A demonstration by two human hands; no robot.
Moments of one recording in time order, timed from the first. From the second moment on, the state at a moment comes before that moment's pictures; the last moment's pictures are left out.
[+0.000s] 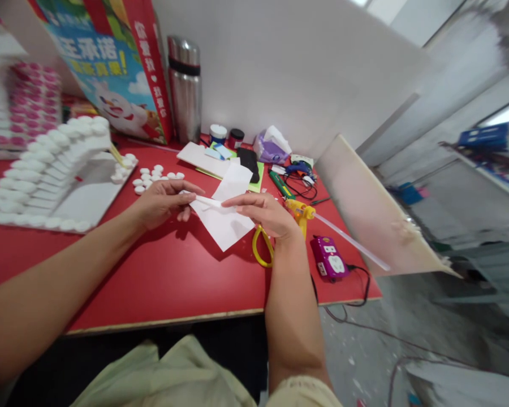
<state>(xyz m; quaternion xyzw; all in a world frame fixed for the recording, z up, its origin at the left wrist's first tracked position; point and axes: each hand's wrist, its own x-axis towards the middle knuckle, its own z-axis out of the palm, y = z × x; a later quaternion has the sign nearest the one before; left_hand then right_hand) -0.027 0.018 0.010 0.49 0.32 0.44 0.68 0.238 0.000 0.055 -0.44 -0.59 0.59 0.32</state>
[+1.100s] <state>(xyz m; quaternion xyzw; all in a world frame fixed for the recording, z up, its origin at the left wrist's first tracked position) -0.025 0.023 -0.001 0.45 0.37 0.47 0.66 0.213 0.005 0.034 -0.48 -0.70 0.36 0.38</state>
